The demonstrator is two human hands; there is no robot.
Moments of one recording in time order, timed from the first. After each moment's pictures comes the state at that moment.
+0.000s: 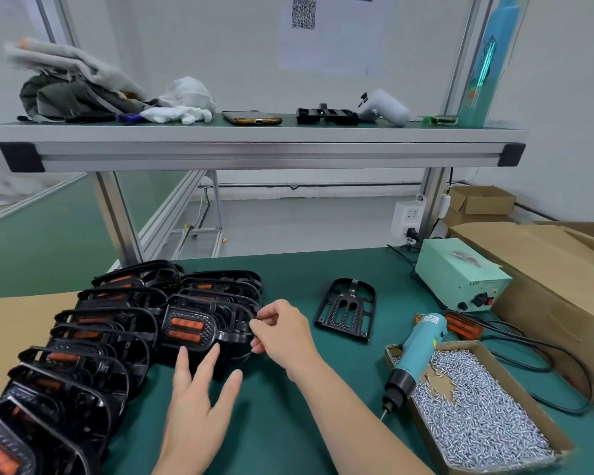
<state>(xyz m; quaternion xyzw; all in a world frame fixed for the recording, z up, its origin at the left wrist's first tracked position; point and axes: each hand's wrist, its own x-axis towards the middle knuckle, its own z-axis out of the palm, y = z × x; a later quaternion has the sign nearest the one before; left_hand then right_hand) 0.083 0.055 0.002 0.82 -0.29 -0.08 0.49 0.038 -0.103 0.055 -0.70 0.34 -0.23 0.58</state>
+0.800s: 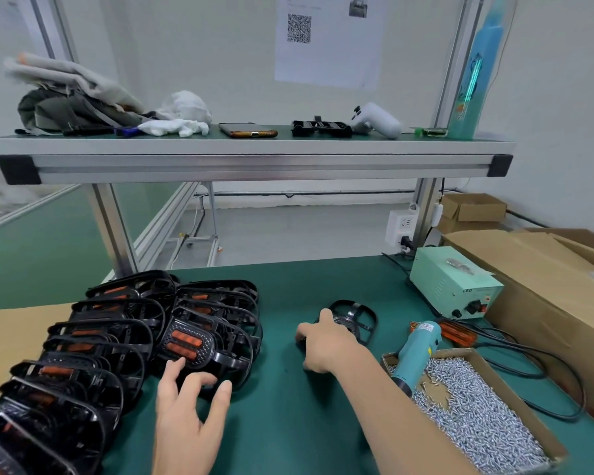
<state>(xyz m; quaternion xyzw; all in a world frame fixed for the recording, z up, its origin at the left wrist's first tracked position) 0.083 0.052 -0.007 0.80 -0.29 0.05 0.53 -0.005 -0.154 0.073 -0.90 0.39 0.11 0.14</state>
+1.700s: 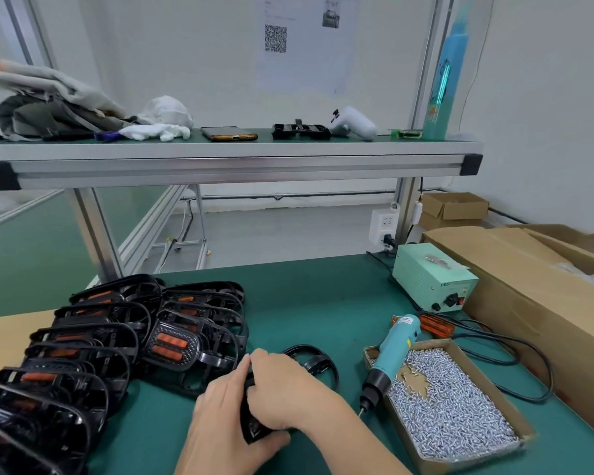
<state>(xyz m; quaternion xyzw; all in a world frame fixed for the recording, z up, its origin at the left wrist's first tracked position) 0.047 0.035 0.010 0.79 -0.49 0.00 0.36 -0.030 -0.067 0.094 -0.92 0.28 0.04 0.28</state>
